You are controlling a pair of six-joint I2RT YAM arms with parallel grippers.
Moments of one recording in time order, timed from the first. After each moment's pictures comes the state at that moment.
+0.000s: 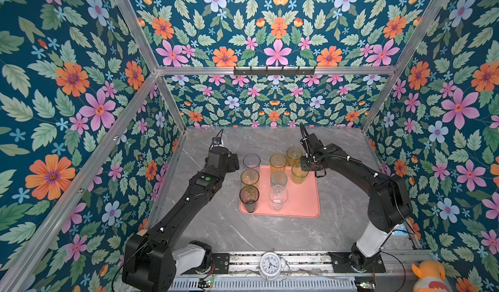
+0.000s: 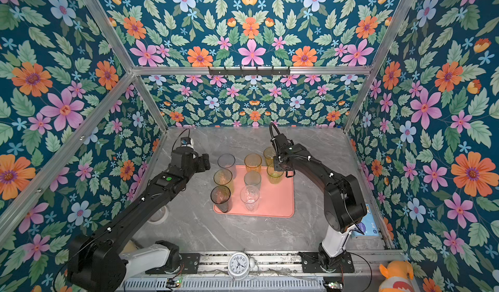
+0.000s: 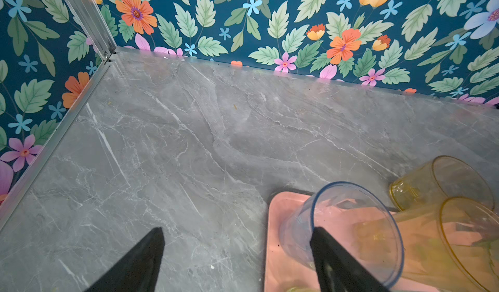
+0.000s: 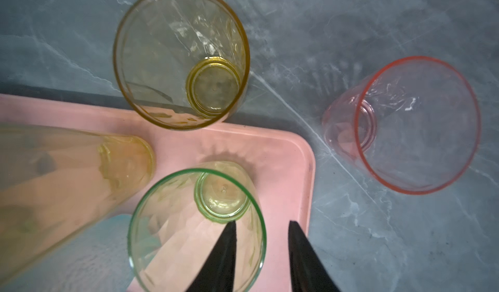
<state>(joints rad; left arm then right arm) -0.38 1.19 0.90 -0.26 -0.29 -0.32 0.46 1.74 1.41 -0.79 0.19 0.37</state>
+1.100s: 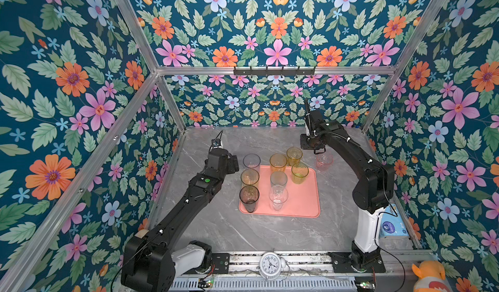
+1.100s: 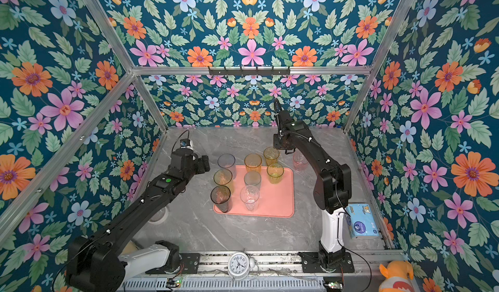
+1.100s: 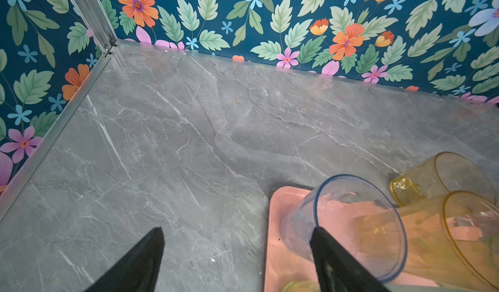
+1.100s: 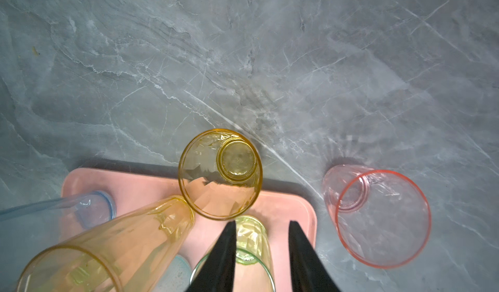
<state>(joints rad) -0.38 1.18 0.87 -0.27 -0.29 -0.34 0.36 2.00 1.94 -1.01 0.08 0.33</state>
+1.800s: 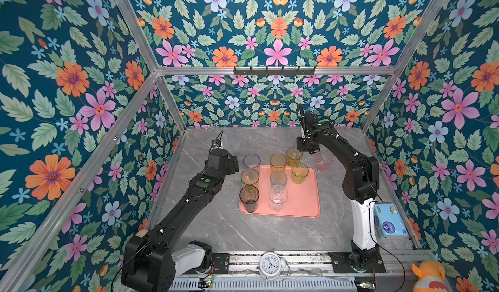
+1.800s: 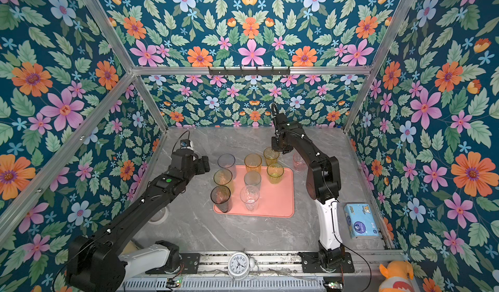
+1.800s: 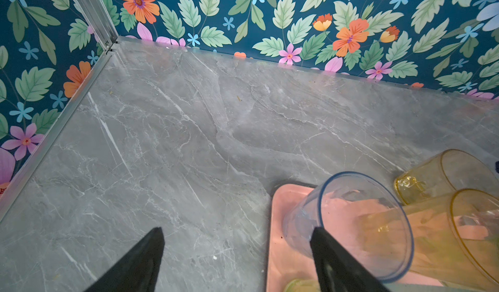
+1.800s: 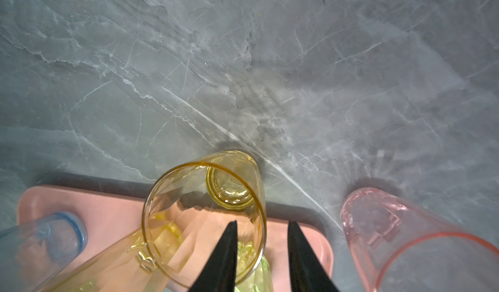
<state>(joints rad) -0.38 1.18 0.87 -0.28 -0.30 -0.34 0.34 2.19 2.04 -1.02 0.04 0.32</state>
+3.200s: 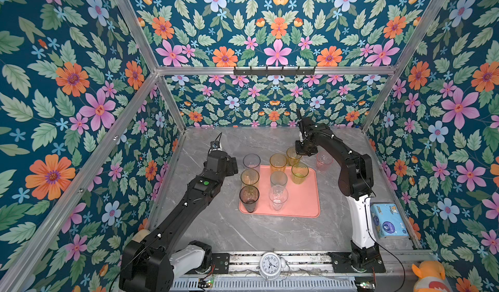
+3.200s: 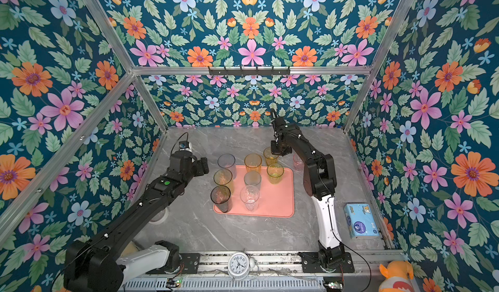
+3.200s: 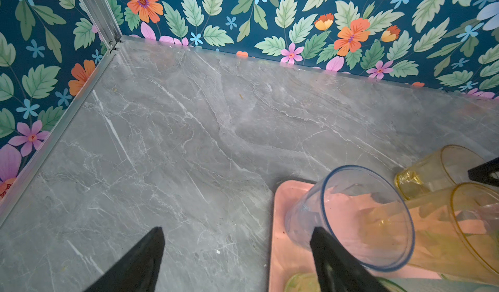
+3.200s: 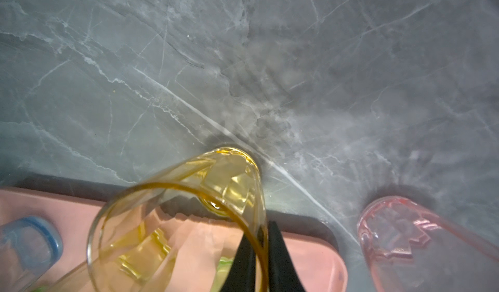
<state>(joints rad) -0.38 1.14 0.84 -0.28 -0.30 -0.34 0.33 2.27 2.08 -1.05 0.00 0.31</state>
